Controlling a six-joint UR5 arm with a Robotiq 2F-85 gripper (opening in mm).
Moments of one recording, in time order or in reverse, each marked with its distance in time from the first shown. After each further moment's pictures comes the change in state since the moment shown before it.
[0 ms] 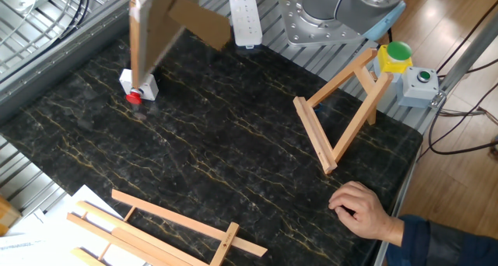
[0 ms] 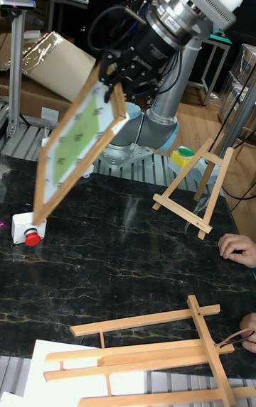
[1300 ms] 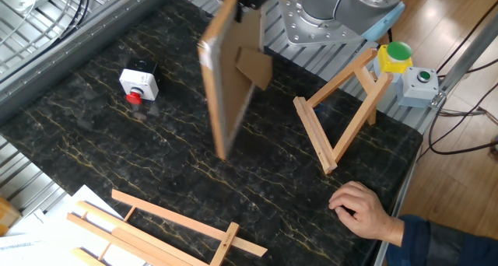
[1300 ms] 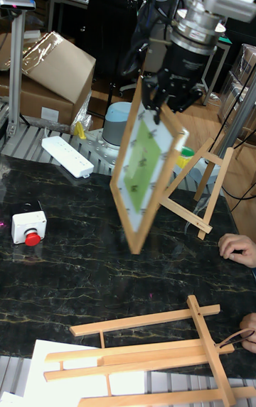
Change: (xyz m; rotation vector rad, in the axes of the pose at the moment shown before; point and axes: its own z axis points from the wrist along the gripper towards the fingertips) arm -0.015 0.112 -0.023 -0.355 -0.119 -0.226
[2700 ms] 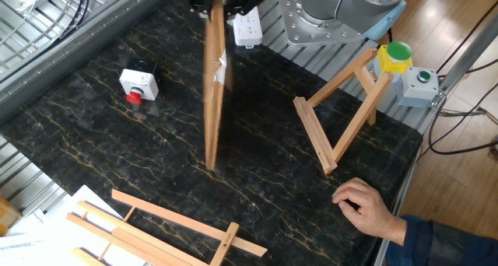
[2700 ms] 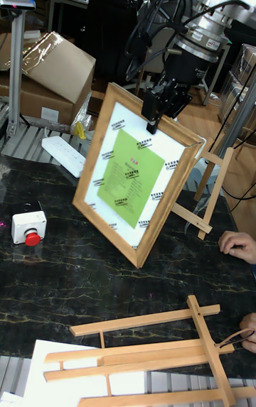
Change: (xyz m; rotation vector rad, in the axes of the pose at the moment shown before) arm -0.026 -0.039 0.001 0.202 -0.033 -0.447
